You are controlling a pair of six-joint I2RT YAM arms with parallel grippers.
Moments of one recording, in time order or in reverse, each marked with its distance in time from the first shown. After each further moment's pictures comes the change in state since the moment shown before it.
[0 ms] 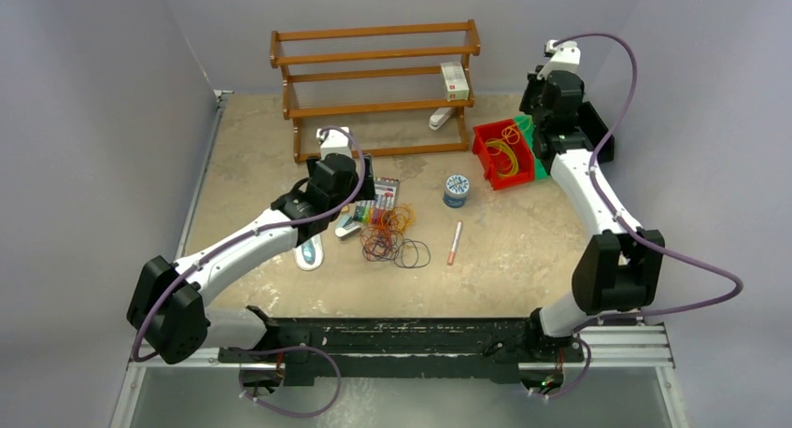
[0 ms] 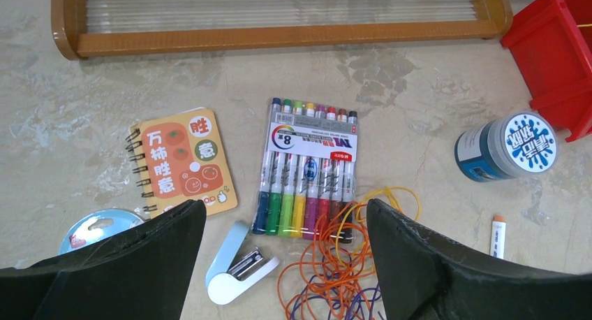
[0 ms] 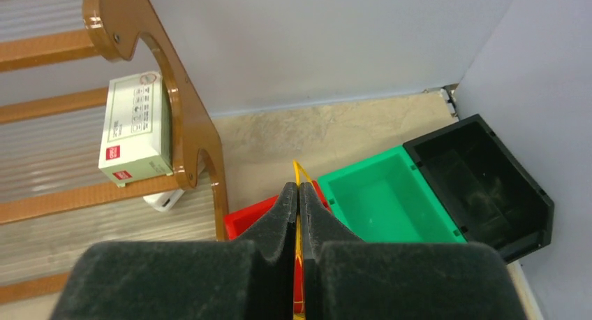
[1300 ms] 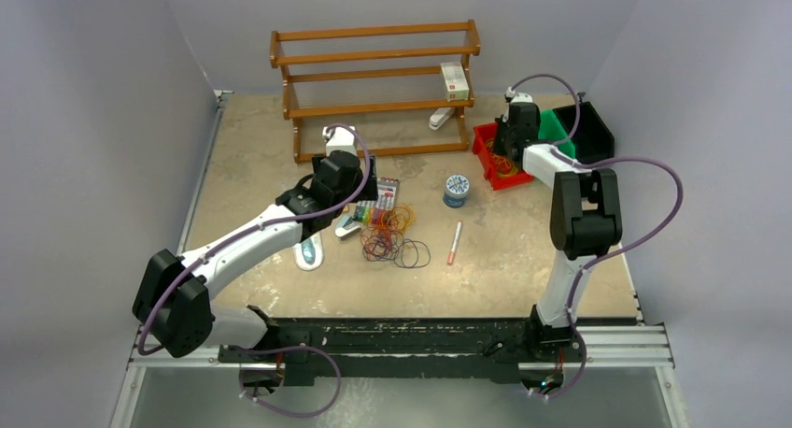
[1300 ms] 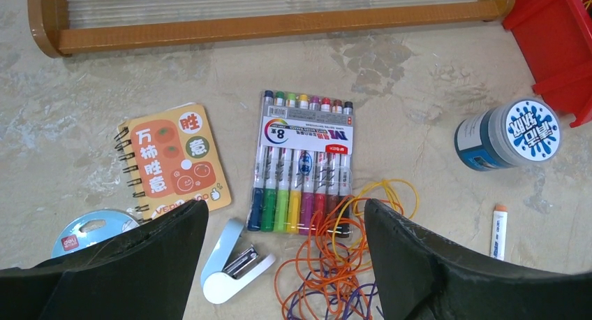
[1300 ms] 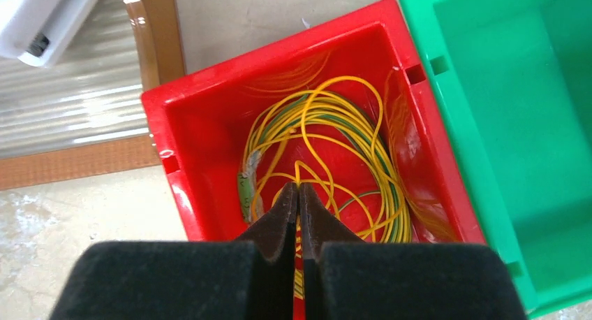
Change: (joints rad) left arm 0.000 0.038 0.037 -0.026 0.030 0.011; right arm -0.001 0.401 -0.019 -0.064 -0.137 0.075
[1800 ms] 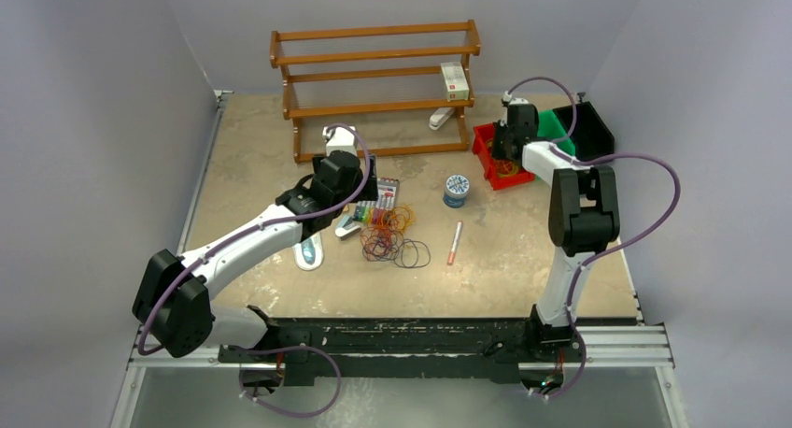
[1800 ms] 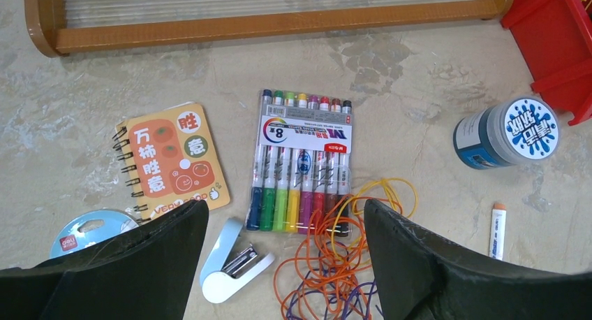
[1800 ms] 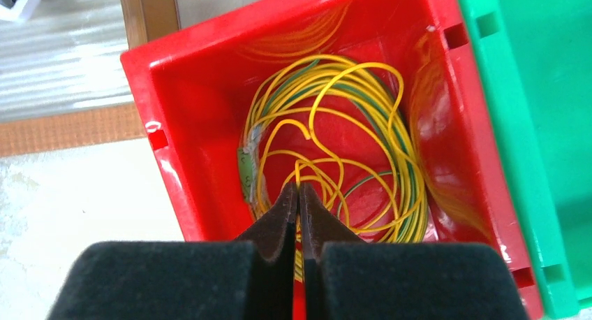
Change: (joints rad) left arm 0.000 0.001 0.000 -0.002 0.005 0.000; right arm -0.005 0.043 0.041 -0.103 -0.037 -0.002
